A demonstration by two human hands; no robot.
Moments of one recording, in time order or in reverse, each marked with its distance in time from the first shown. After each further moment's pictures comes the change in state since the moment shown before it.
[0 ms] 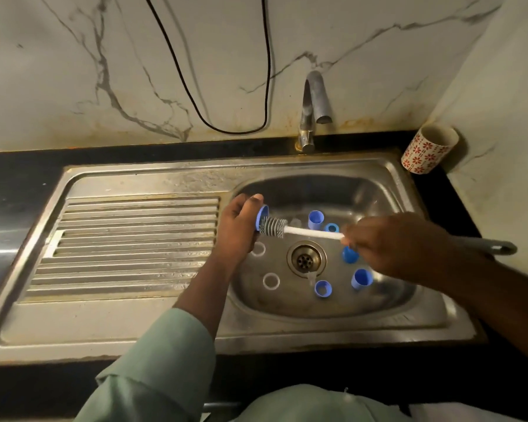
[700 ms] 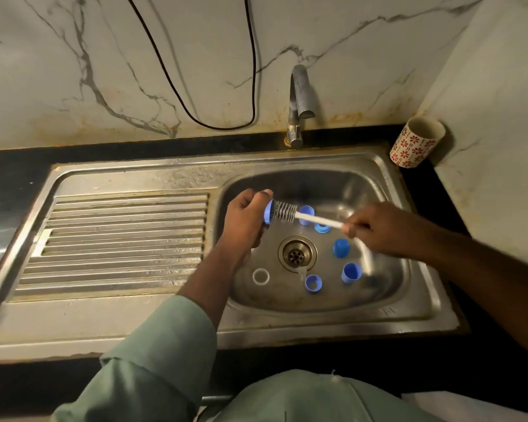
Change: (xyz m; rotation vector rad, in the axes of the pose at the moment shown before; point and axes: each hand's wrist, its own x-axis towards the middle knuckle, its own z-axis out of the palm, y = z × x) left_hand 0.010 -0.009 0.028 0.041 -0.025 -0.129; right_hand -0.001 0.030 0.013 0.353 -0.054 0.286
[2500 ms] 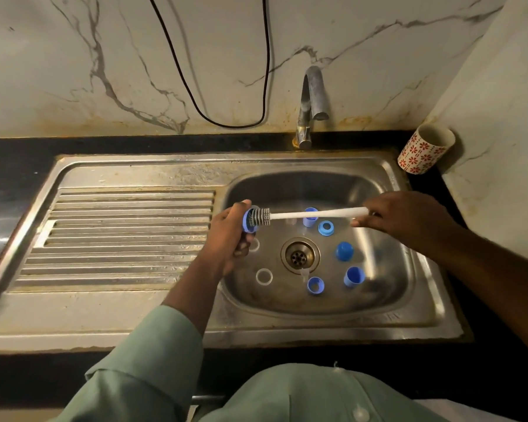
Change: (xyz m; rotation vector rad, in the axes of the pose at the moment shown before) left_hand 0.005 -0.024 -0.046 -0.146 0.007 -0.131; right_hand 0.023 0.032 0.001 -0.399 0.146 -0.055
